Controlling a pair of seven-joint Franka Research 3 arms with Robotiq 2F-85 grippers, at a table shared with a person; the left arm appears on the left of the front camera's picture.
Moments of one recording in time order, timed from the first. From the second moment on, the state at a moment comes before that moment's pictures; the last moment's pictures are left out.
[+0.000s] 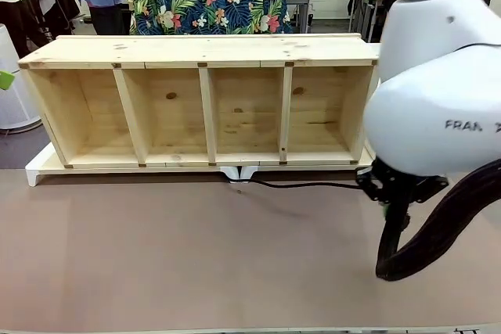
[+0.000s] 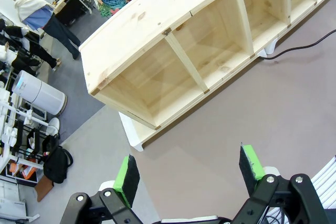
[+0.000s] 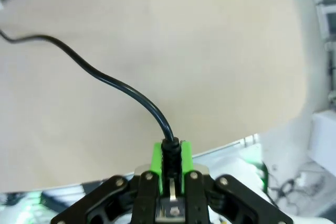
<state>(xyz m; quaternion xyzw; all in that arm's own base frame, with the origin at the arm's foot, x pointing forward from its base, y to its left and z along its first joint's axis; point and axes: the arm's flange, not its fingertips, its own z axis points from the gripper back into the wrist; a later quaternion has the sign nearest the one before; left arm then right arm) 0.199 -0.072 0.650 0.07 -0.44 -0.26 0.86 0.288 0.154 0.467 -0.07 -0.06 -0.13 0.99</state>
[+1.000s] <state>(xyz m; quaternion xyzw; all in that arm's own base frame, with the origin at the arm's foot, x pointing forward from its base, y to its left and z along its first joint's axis) 0.199 -0.072 0.650 0.07 -0.44 -0.26 0.86 0.330 0.085 0.509 -0.12 -0.20 -0.11 0.97</state>
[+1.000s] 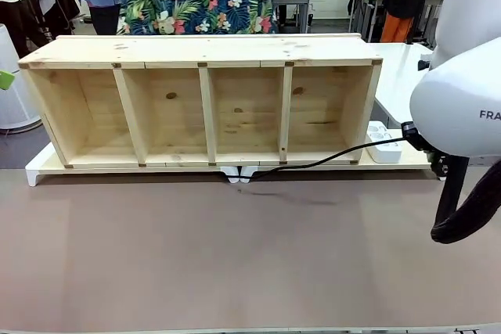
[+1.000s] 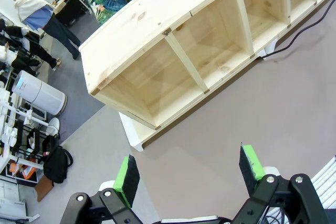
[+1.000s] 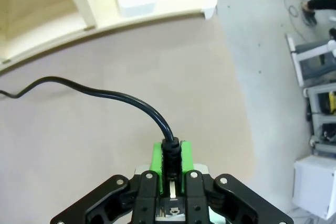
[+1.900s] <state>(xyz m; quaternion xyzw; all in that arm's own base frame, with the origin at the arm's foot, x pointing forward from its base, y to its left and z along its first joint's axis) 0.199 -0.072 0.650 0.07 -0.44 -0.26 0.86 0.398 0.025 0.511 -0.06 -0.33 0.00 0.94</state>
